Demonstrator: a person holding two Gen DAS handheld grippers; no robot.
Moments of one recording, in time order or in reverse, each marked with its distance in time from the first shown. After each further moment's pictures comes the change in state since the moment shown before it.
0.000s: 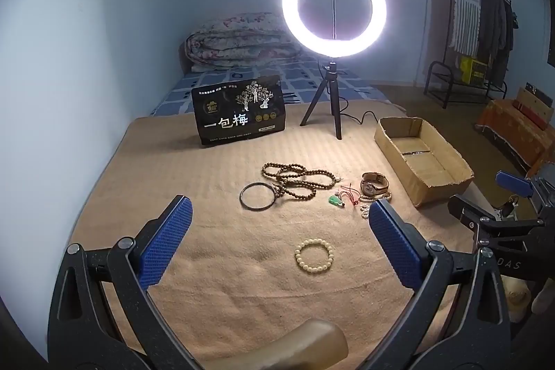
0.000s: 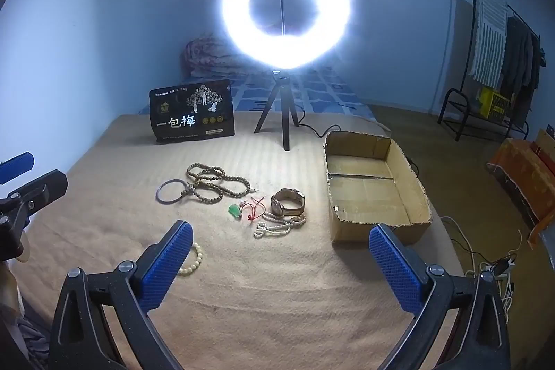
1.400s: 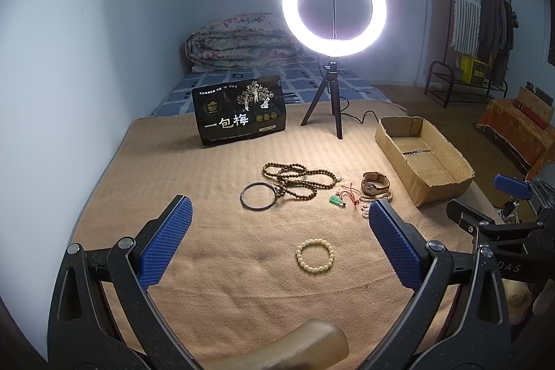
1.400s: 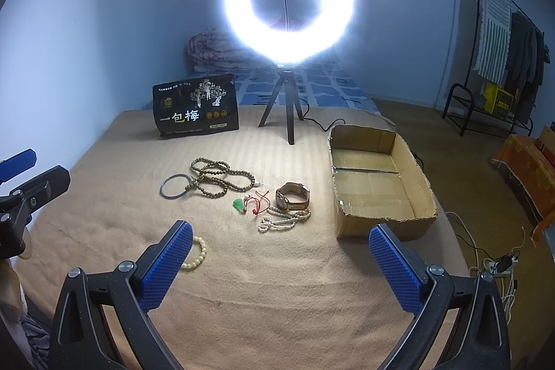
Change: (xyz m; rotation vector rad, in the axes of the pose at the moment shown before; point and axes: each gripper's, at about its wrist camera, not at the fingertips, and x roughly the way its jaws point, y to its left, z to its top) left arm 0.000 0.000 -0.001 -0.002 -0.001 0.000; right arm 0.001 0.000 0.002 0.004 0.030 0.020
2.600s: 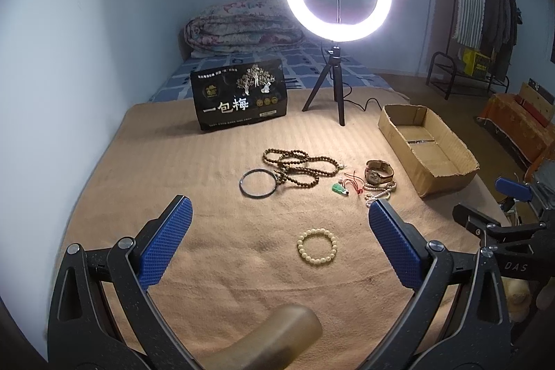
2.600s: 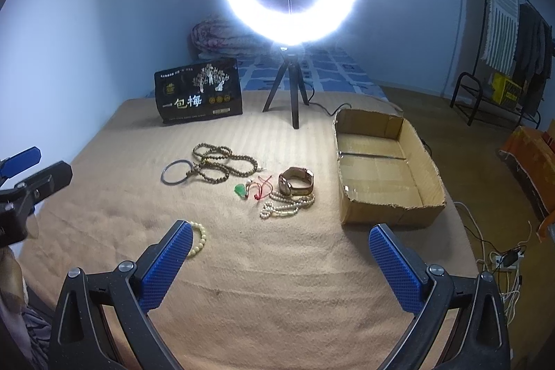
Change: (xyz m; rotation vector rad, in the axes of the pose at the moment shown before) left arm 0.017 0.007 -0.006 -0.013 0.063 -0.008; right arm 0.016 -0.009 -0.007 -0.006 0.075 0.049
